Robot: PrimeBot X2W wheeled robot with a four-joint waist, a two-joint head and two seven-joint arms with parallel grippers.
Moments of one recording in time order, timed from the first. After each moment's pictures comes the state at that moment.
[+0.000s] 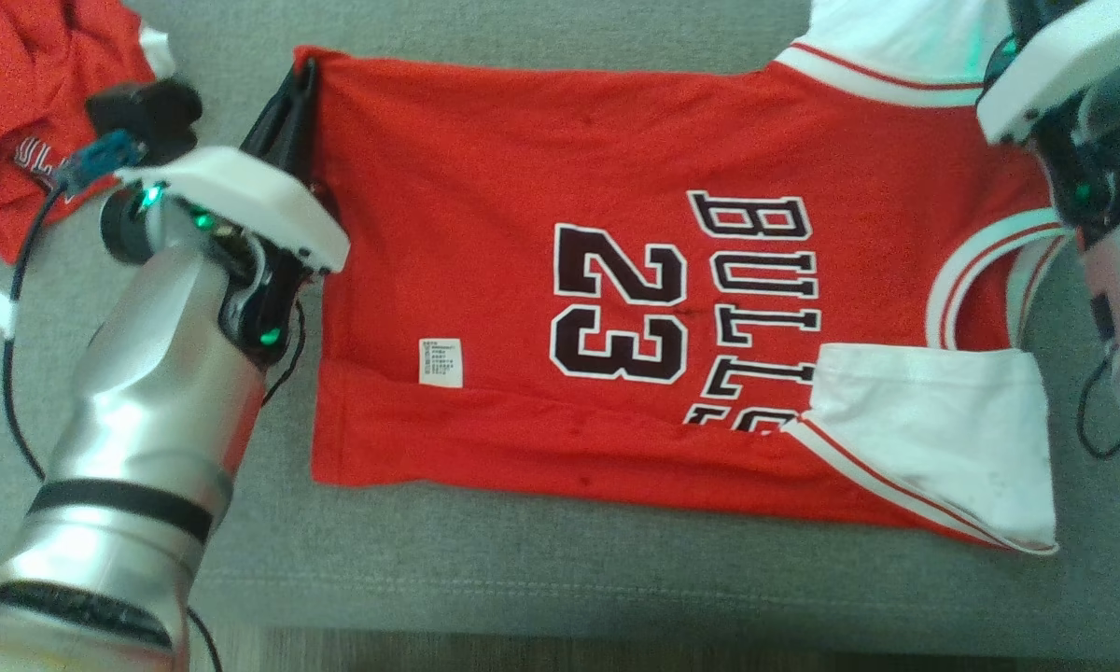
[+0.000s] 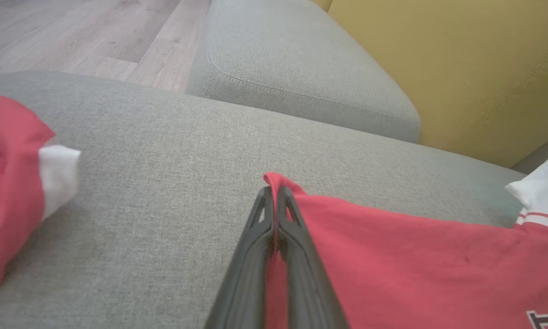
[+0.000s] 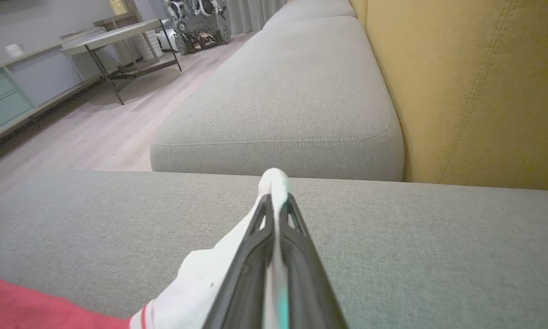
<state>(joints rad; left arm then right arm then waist) -0.89 0.17 -0.53 0.91 -0.73 -0.13 -0.25 -0.98 -0.34 0.36 0.76 0.55 0.13 0.05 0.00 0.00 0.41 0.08</state>
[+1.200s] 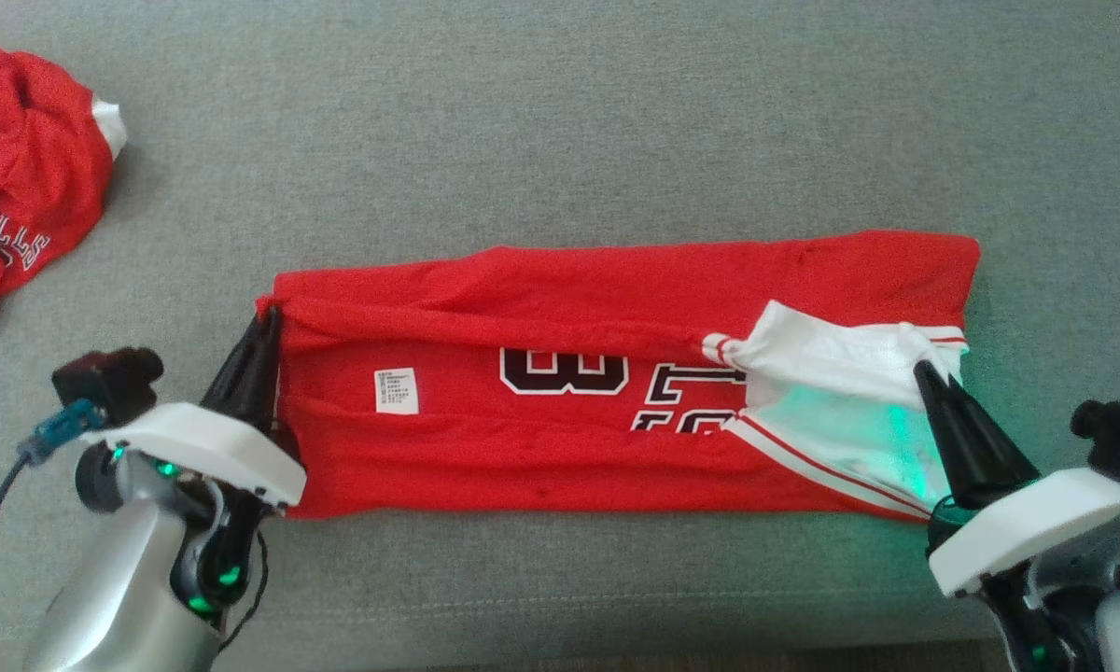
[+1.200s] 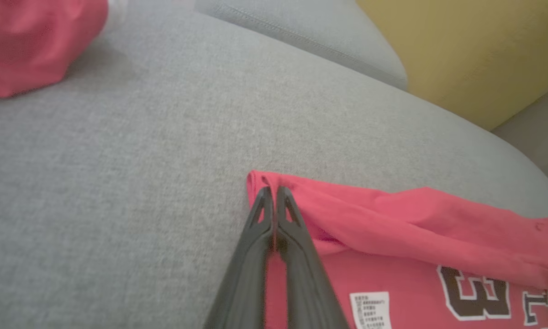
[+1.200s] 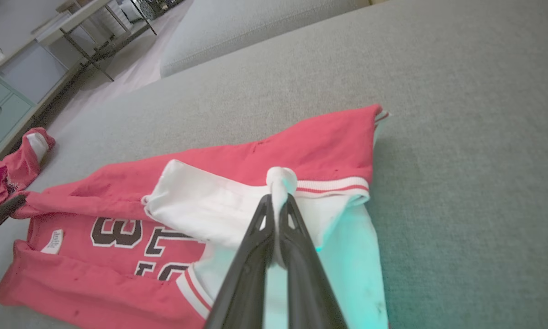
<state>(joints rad) -0.30 0.33 -0.39 0.37 -0.77 -0.01 -0.16 0.08 -0.13 0.01 -0.19 0.45 0.13 0.33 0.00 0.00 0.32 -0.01</state>
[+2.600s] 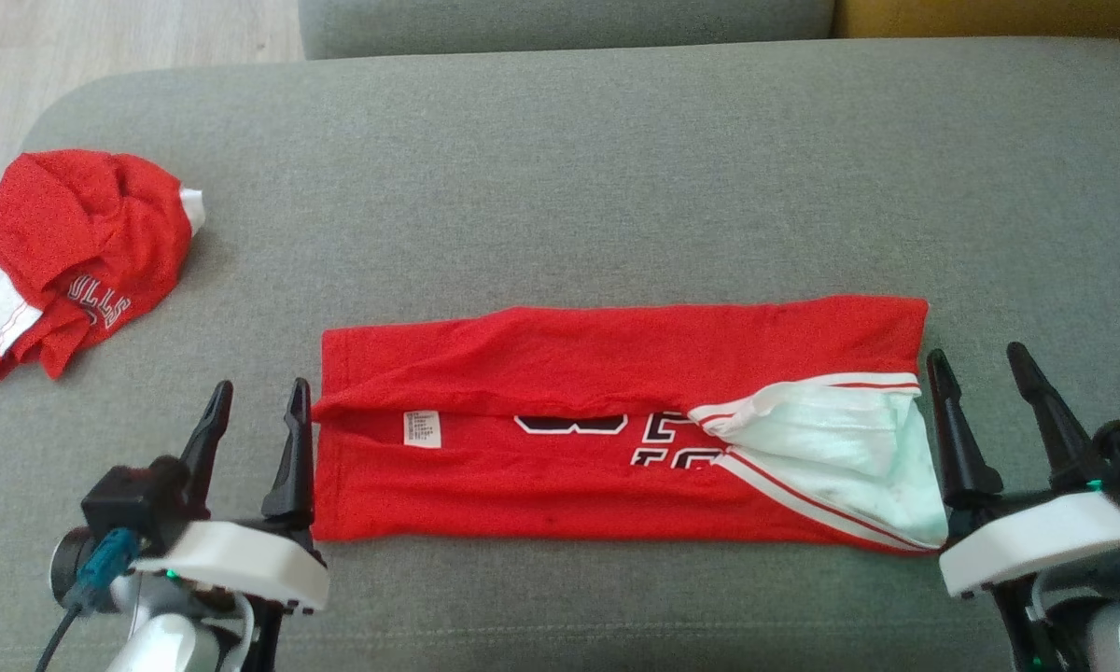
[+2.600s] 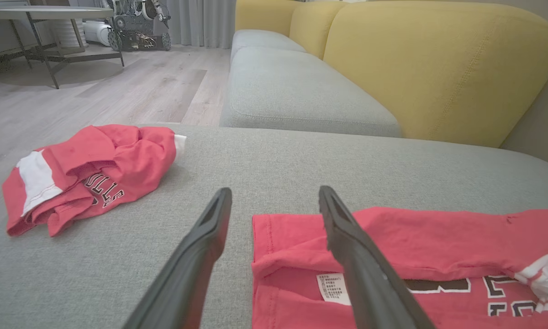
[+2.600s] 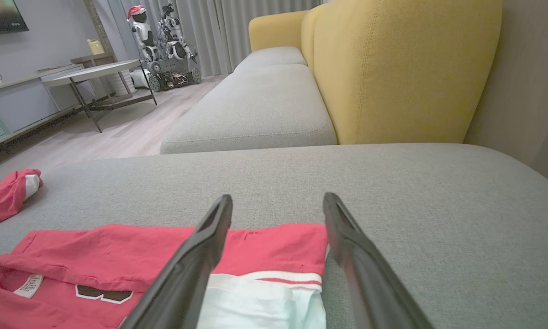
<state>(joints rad) -0.02 0.37 -0.40 0.00 -0.51 0.26 -0.22 0.09 -0.09 -0.04 -0.18 0.21 0.13 0.14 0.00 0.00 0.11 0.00</state>
